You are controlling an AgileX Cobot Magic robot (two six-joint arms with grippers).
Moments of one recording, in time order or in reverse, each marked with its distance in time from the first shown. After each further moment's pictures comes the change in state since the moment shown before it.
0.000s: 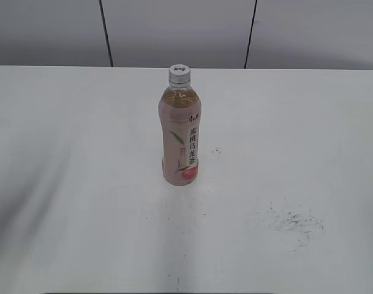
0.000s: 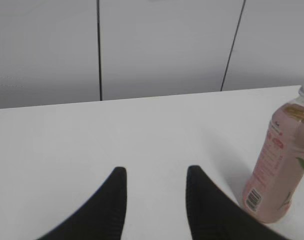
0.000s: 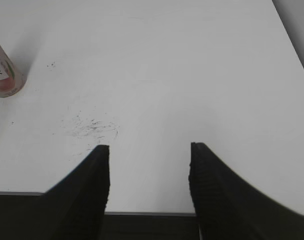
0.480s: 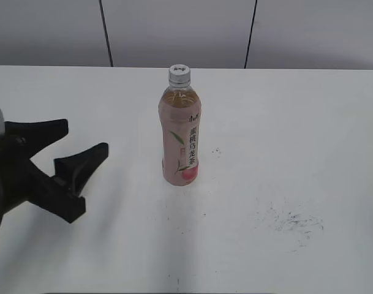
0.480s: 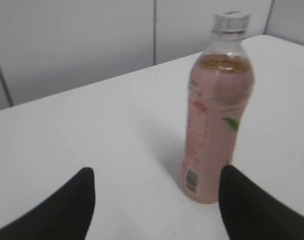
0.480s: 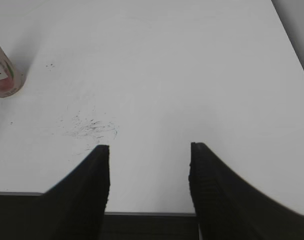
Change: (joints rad) left arm -0.144 0.585 0.000 0.388 -0.543 -0.238; right arm 0.000 0.000 0.000 0.000 0.000 0.000
